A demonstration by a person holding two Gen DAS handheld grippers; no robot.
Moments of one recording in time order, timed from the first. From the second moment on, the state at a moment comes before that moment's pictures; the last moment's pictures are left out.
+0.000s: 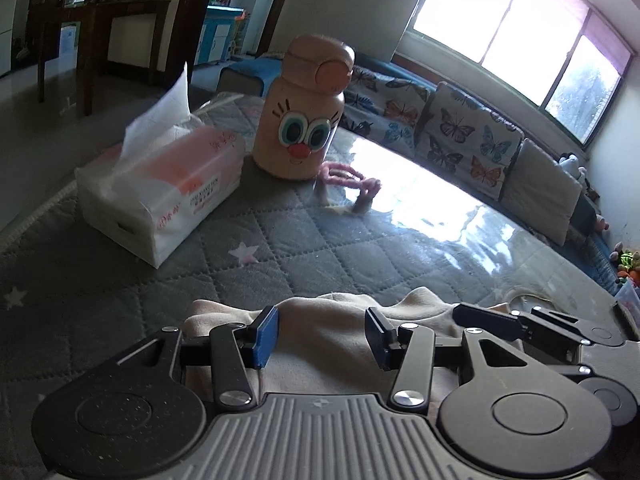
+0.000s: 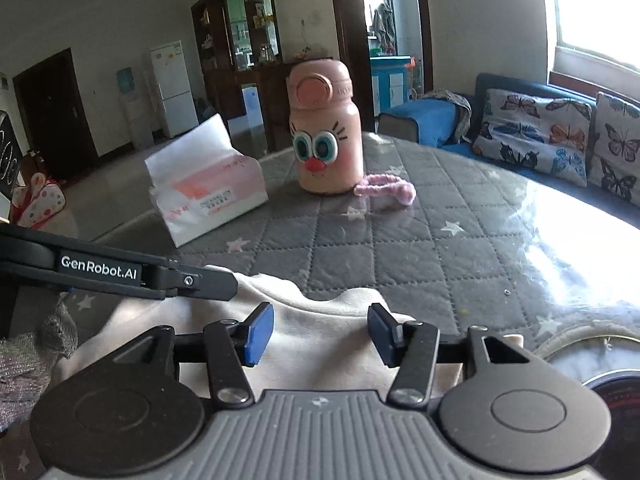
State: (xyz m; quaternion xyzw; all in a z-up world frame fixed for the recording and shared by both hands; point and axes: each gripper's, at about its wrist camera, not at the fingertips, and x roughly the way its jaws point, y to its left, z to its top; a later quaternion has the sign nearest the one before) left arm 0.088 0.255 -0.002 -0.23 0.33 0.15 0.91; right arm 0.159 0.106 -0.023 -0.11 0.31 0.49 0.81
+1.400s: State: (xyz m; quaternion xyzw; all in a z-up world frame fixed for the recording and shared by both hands) left arm -0.038 0.150 -0.007 -0.14 0.33 0.17 0.92; right arm 0.040 -0.012 -0.028 -0.16 0.30 0.50 0.79
